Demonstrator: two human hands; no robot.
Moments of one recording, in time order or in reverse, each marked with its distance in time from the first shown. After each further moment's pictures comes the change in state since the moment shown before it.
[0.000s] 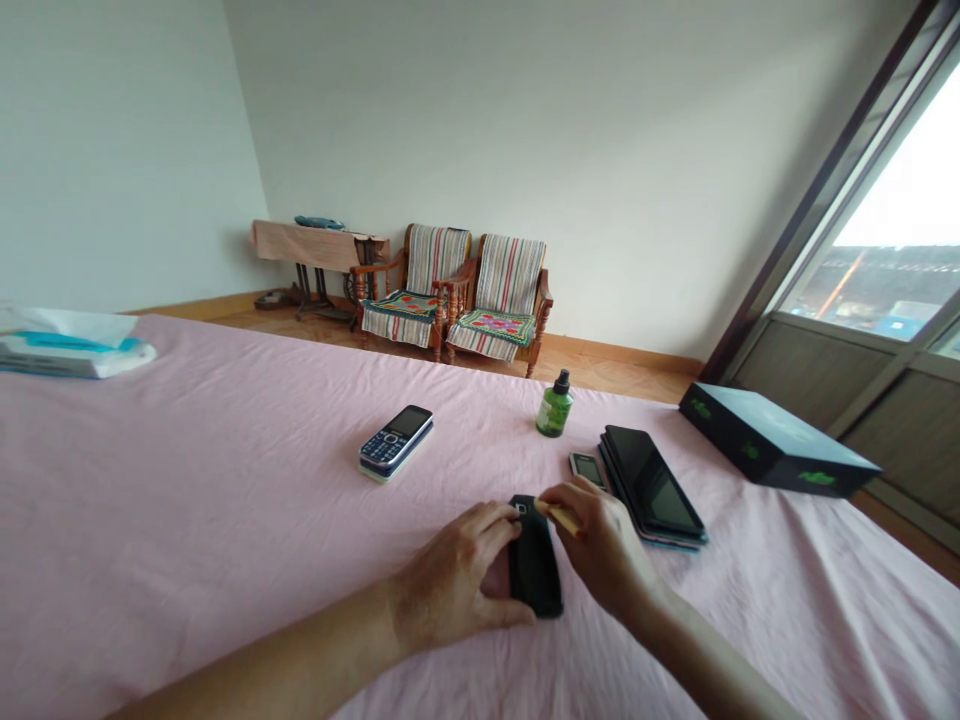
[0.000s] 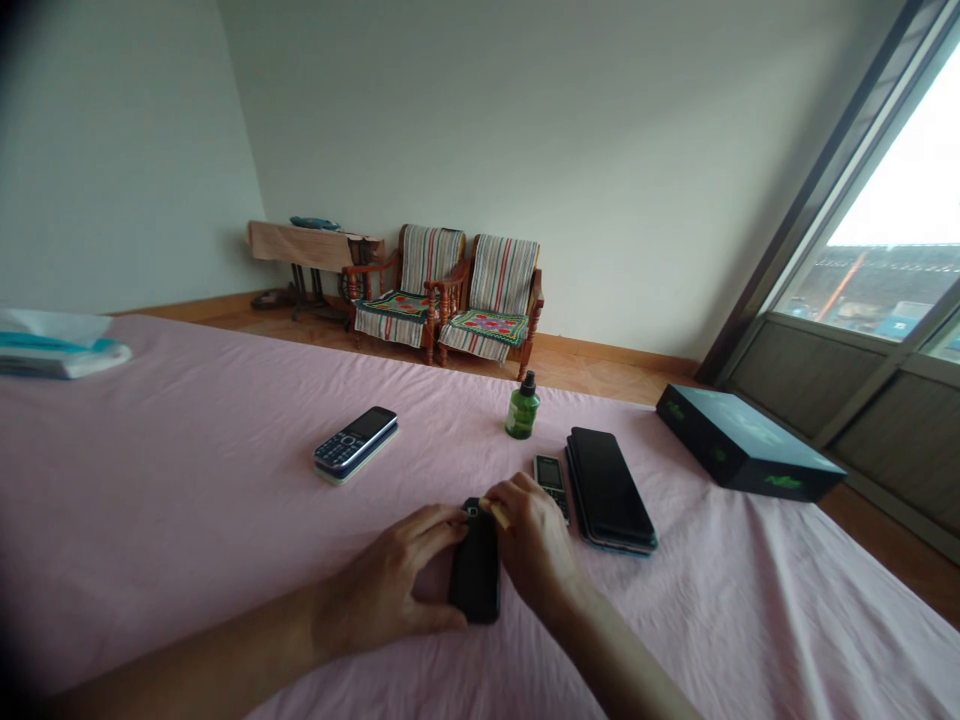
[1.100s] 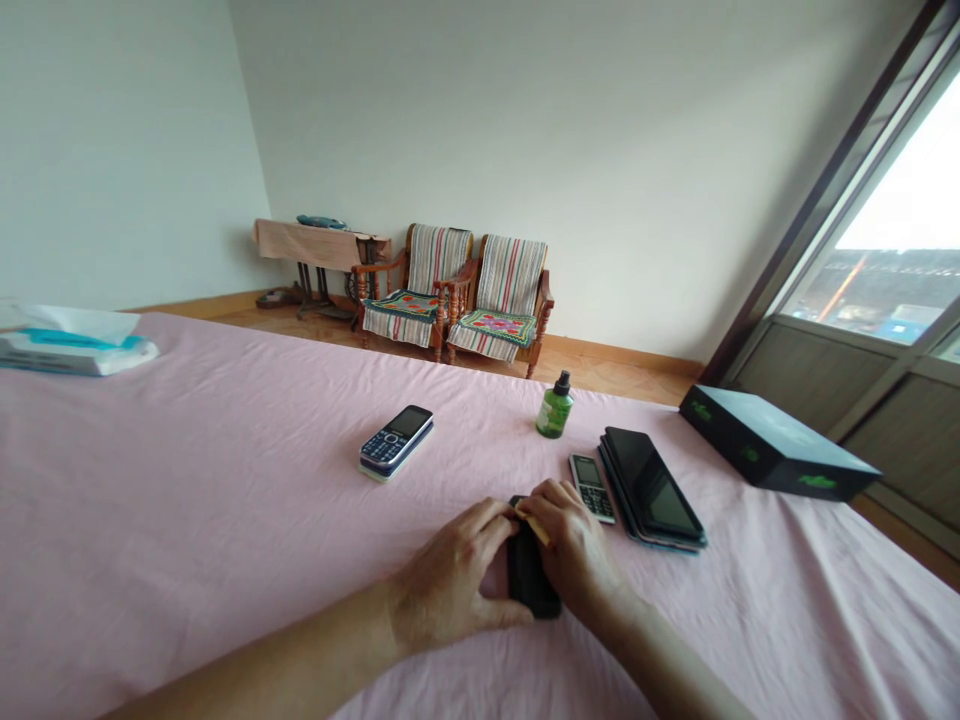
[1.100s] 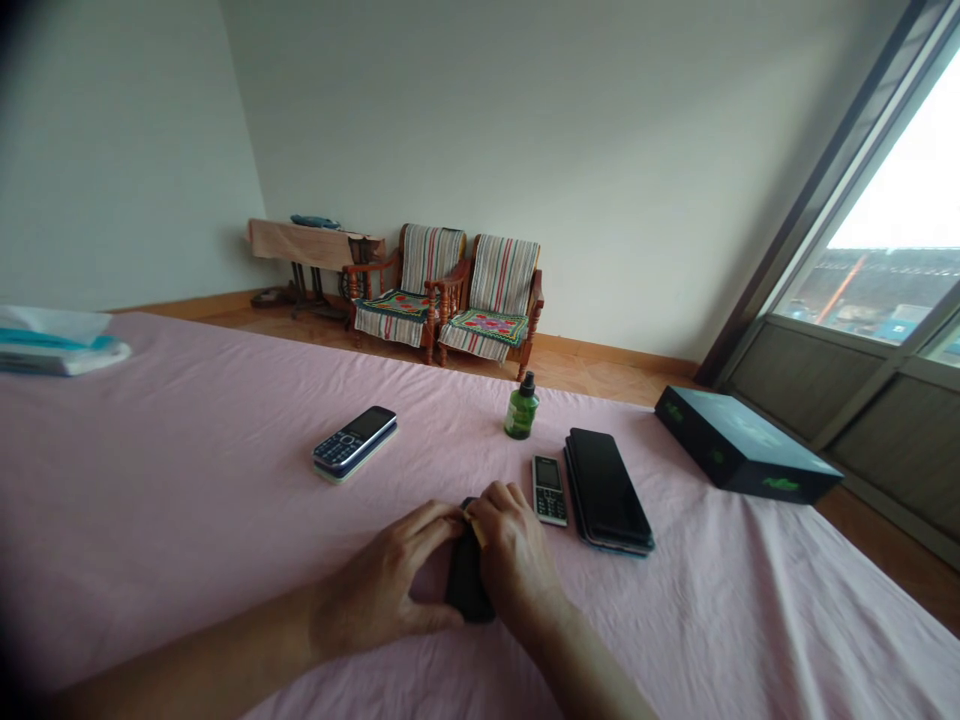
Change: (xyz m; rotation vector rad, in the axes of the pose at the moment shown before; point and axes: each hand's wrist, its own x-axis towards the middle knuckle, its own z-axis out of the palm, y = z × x) left_hand 0.001 0.007 -0.004 -0.038 -0.011 -0.031; right_hand 0.001 0.004 0.025 -0.081 -0.060 -0.147
